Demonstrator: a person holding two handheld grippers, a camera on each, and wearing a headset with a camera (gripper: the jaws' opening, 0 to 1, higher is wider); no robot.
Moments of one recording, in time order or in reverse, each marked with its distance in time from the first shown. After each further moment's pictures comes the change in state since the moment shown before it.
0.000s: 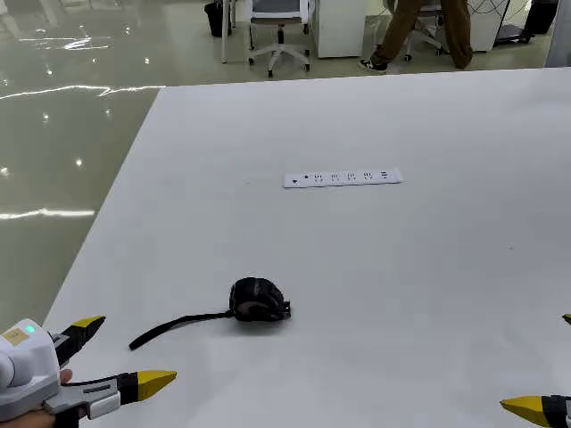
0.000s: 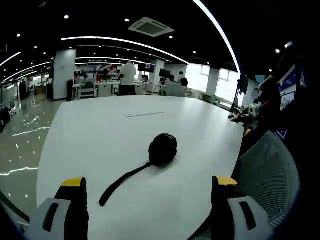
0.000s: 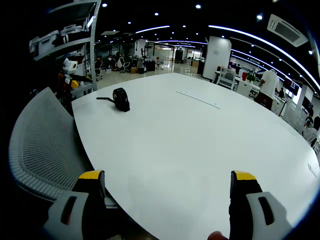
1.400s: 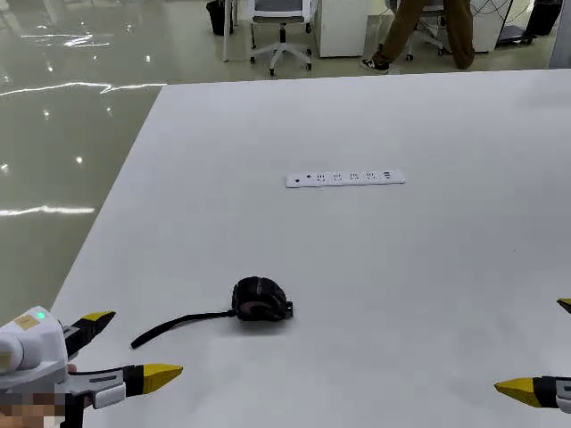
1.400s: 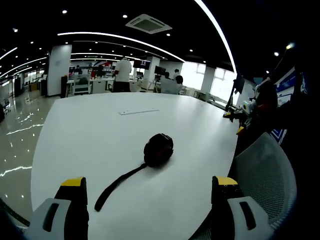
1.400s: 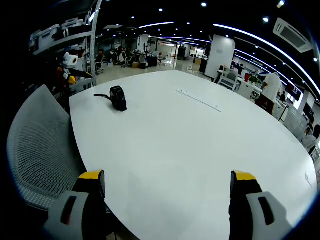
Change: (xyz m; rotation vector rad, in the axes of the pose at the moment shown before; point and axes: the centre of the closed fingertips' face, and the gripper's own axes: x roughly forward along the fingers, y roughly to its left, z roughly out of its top) left arm 0.019 -0.004 0.008 0.033 0.050 -0.079; right arm 0.023 -0.010 0.023 -0.052 0.037 0.010
